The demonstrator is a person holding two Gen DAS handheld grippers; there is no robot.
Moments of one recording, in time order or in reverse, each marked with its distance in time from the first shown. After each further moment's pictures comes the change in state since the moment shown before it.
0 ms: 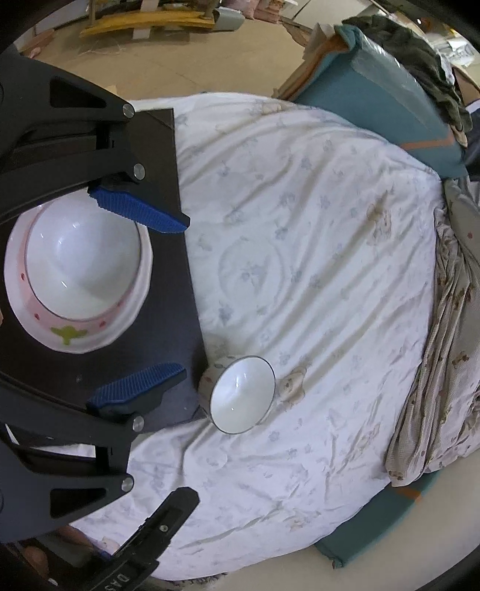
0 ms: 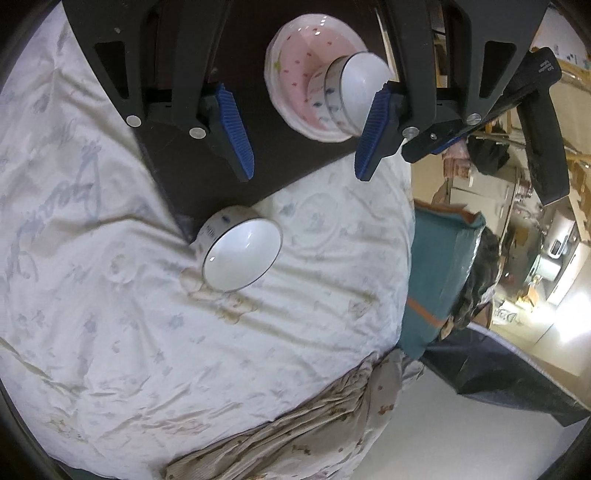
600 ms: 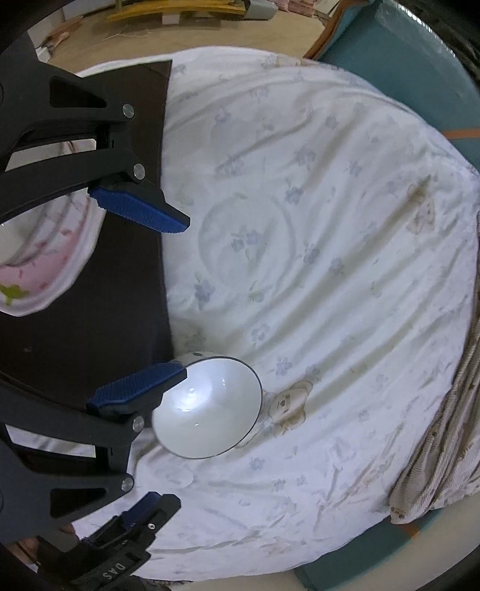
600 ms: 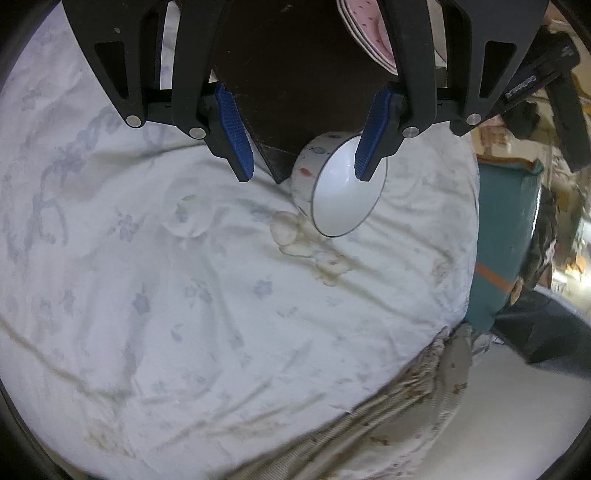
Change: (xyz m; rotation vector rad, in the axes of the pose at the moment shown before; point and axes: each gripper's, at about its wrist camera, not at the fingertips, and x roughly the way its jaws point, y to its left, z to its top) left arm 0.105 -0.023 0.043 -0.099 0.135 0.002; right arm 0.052 -0.091 0.059 0.155 0.026 -0.136
